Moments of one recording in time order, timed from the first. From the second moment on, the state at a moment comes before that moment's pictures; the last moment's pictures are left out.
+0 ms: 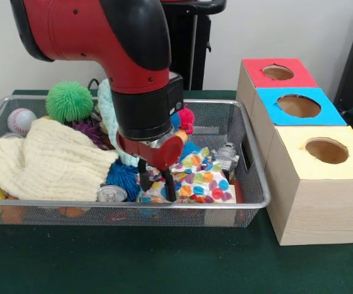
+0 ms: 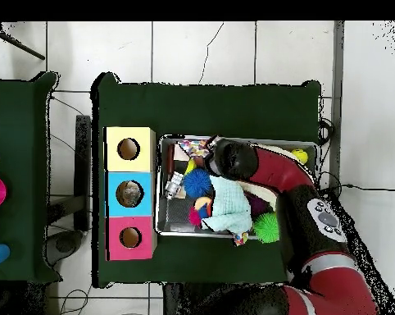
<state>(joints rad) -0.49 -0.43 0.22 1.48 -0.11 0.44 2.26</state>
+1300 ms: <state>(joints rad) -0.19 -0.47 0.11 1.58 0.08 0.45 2.26</state>
